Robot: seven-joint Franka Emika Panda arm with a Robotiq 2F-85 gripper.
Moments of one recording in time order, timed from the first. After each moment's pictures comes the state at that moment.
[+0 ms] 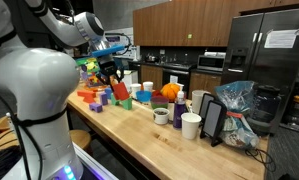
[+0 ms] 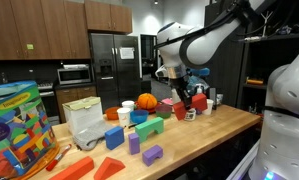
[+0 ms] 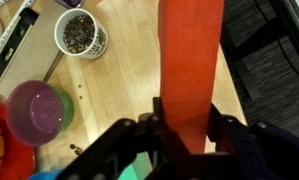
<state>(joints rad) 0.26 -0.52 0.17 -2.77 -0.36 2.11 -0.45</state>
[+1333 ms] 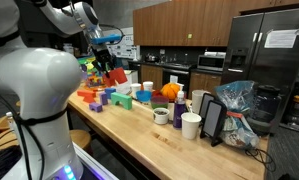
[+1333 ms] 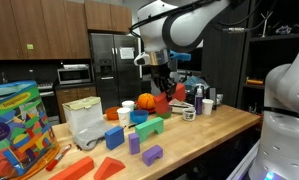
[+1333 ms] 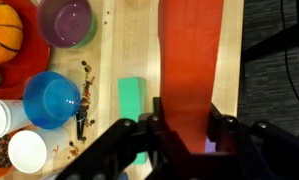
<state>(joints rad) 0.38 -0.43 0.19 -2.56 -0.33 2.06 -0.71</state>
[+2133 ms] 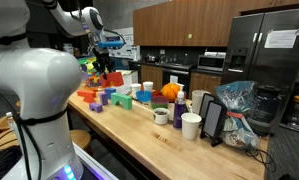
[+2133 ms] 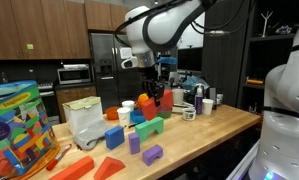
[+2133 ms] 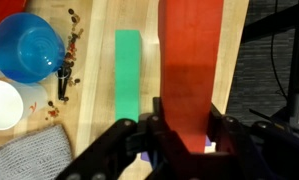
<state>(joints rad) 0.38 -0.26 0.19 -2.43 -0.20 2.10 -0.89</state>
